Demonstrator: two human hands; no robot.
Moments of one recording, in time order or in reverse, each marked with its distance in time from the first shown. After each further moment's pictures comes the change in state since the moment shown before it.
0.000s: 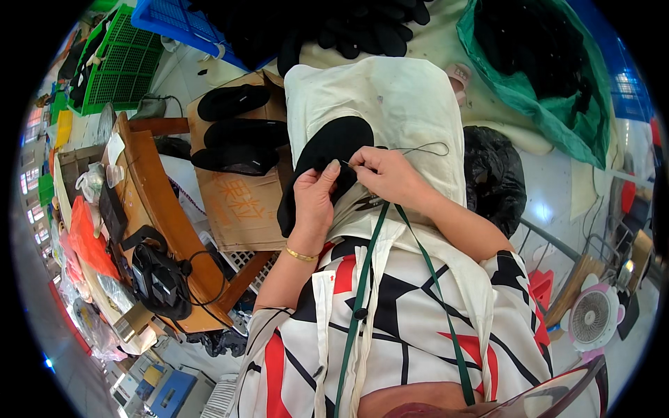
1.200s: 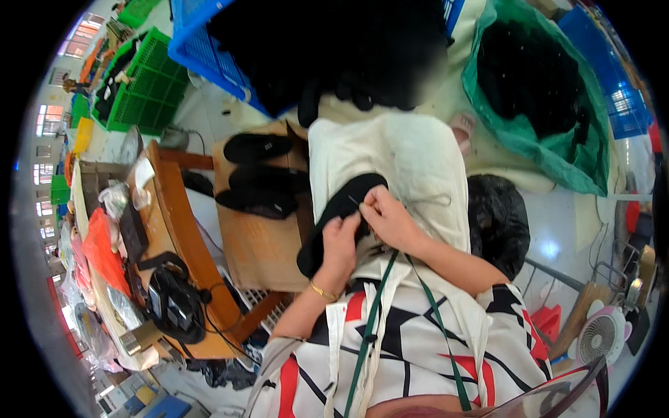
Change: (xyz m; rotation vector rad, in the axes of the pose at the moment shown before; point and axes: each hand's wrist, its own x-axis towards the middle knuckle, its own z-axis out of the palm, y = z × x) left_hand -0.006 -0.002 0.020 0.136 0.075 0.016; right_hand 0.013 0.005 0.022 0.139 0.162 0.005
